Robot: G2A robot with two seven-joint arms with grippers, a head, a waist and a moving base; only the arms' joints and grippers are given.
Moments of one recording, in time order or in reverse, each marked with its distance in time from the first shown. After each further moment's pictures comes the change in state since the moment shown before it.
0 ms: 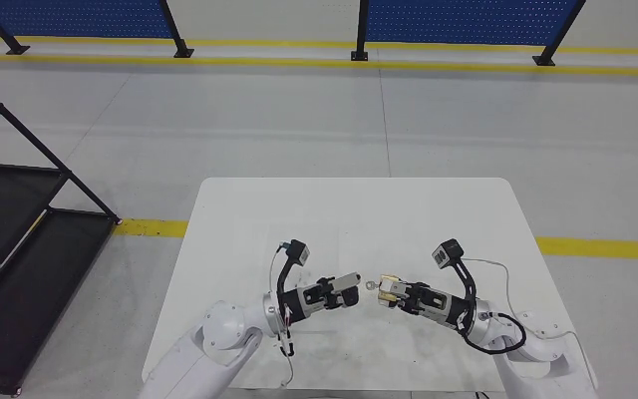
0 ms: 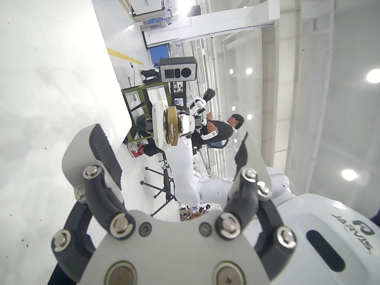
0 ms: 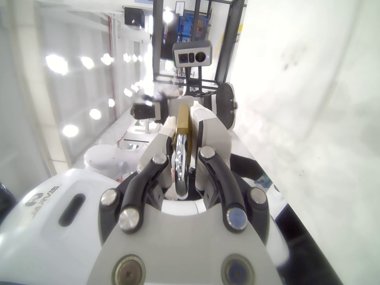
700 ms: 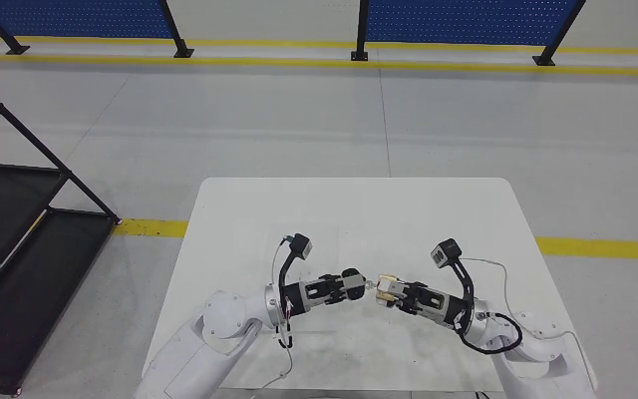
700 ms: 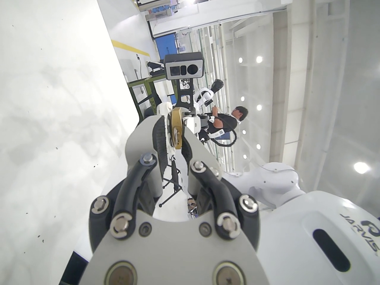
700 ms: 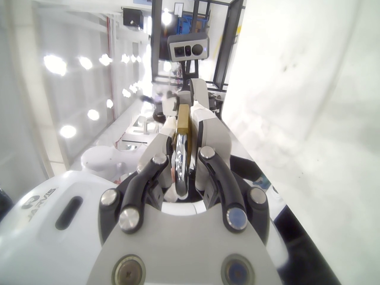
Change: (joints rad) left arm -0.049 0.003 0.004 0.020 0.020 0.021 -0.053; right arm 0.005 0.004 -0.012 -0.006 -0.019 0.001 -0.011
